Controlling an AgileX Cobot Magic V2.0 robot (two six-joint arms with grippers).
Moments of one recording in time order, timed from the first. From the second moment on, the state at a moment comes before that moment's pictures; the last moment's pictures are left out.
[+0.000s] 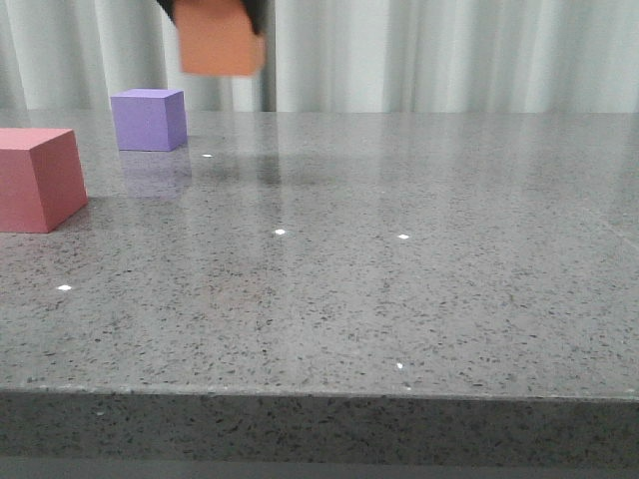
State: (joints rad) left arm -0.61 1.87 -1.91 0.41 1.06 -0.55; right arm 0.07 0.28 -0.35 -0.11 0.25 0.12
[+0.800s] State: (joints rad) left arm -0.30 1.82 -1.67 0.18 0.91 -0.27; right arm 0.07 0.28 -0.35 -0.11 0.25 0.12
